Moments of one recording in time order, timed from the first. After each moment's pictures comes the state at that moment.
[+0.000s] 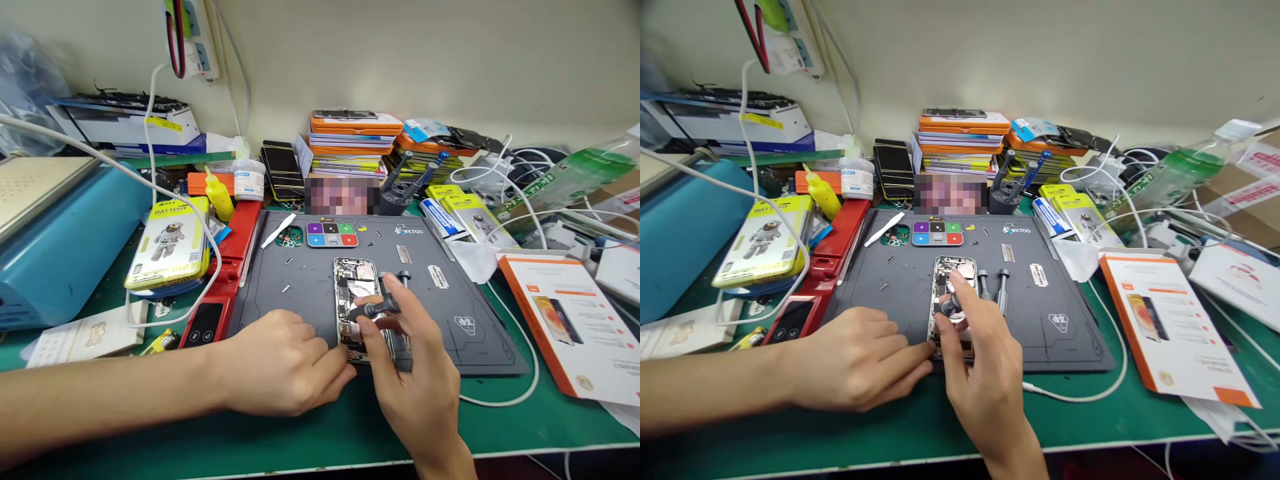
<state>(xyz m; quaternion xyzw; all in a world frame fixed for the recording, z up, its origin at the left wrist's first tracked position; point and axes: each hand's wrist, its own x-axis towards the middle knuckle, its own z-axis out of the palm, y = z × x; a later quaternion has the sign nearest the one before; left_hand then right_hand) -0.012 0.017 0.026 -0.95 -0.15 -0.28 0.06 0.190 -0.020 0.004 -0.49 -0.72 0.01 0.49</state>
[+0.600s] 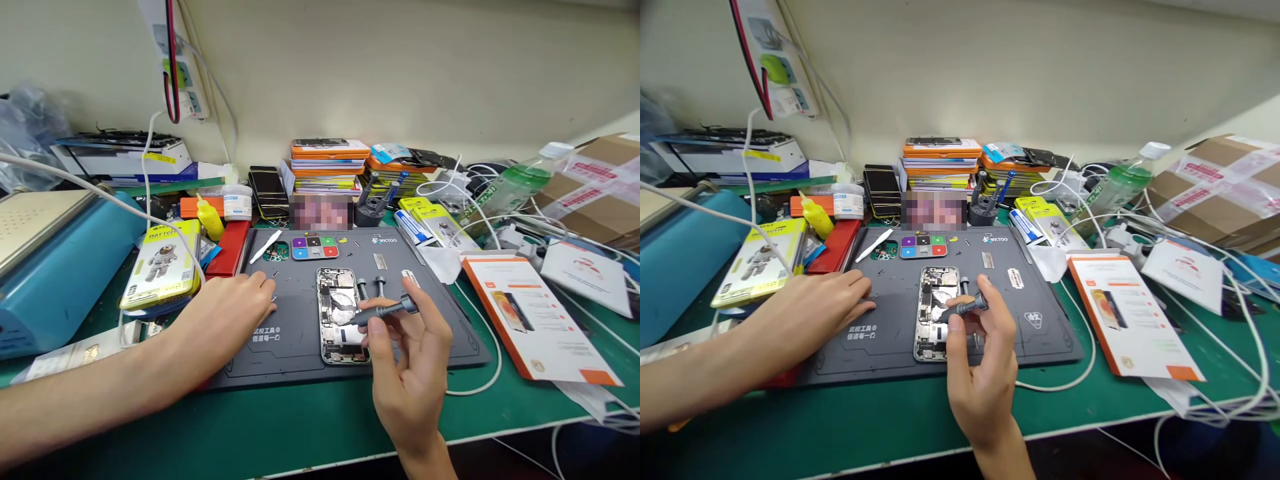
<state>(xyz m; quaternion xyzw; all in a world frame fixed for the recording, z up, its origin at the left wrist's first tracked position) -0.039 0.044 0.072 -0.90 -0.42 0.05 0.14 0.193 -0.026 0.006 -0.50 -0.61 0.09 0.60</state>
